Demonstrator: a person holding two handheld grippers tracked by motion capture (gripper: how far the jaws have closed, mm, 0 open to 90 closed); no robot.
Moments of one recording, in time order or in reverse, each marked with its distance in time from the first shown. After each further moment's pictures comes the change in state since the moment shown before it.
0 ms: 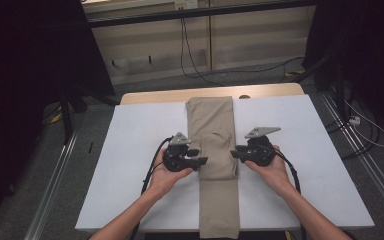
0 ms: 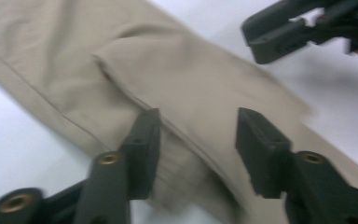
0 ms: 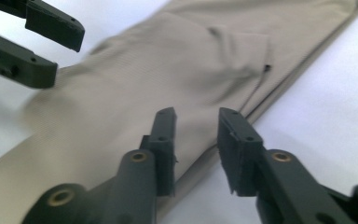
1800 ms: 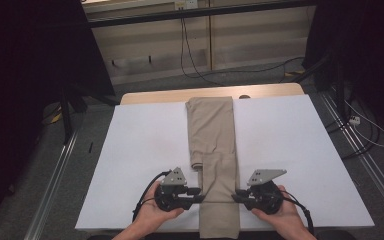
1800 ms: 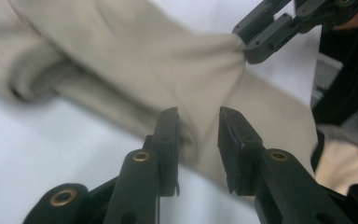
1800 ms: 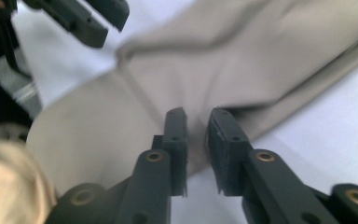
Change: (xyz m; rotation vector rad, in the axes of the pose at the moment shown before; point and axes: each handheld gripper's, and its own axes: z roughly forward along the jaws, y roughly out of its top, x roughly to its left) left arm -0.059 -0.053 -0.061 0.010 -0.208 0.120; right arm 0.077 -0.063 -0.059 0.060 0.171 -0.089
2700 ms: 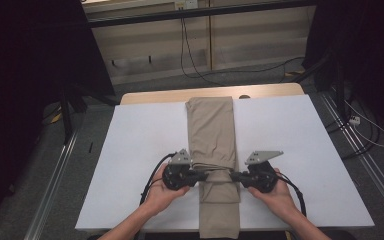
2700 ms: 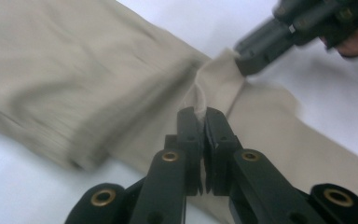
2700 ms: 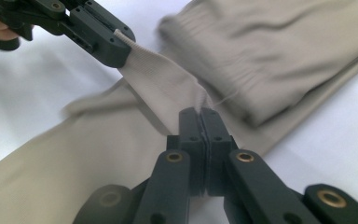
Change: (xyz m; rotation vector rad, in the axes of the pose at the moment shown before) left arm 0.016 0.009 0.019 0.015 -0.007 -0.006; right arm -0.026 0.017 0.015 -0.047 -0.006 0.036
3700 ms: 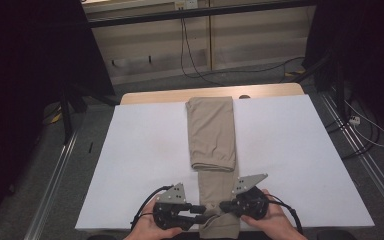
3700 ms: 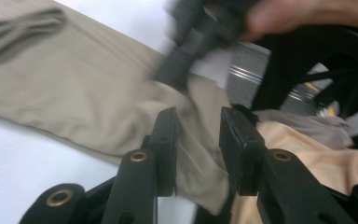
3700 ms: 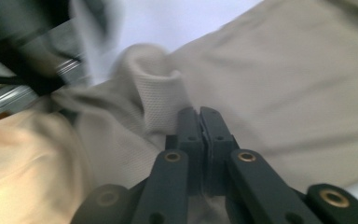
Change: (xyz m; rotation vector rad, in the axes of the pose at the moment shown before) left arm -0.051 -0.029 -0.029 -0.011 -0.161 0.048; right arm 0.053 -0.024 0.011 0.123 0.184 -0.132
